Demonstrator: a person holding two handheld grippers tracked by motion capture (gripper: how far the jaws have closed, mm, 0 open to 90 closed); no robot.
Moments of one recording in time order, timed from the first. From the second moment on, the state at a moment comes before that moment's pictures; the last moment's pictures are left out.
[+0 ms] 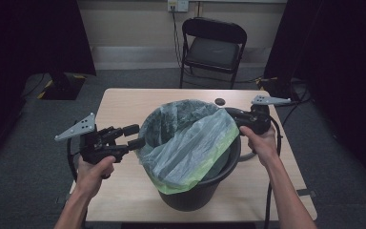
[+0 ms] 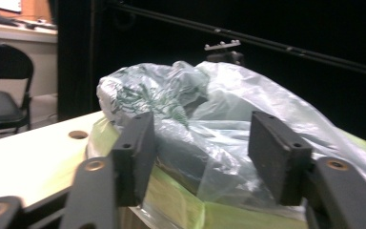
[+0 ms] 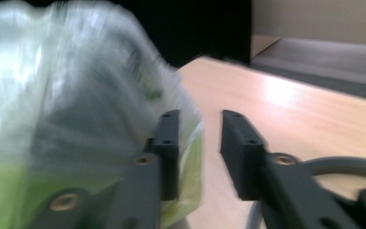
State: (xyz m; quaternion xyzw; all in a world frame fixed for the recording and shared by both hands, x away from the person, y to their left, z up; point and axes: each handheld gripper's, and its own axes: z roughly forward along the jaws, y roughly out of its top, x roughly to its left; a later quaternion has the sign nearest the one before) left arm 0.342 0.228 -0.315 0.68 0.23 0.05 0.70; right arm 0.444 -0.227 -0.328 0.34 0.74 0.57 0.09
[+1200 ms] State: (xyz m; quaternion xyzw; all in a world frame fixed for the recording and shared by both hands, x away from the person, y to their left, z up) left arm 0.328 0.226 -0.296 0.69 0.20 0.09 0.69; right arm 0.416 -0.220 -0.275 0.31 0.73 0.60 0.12
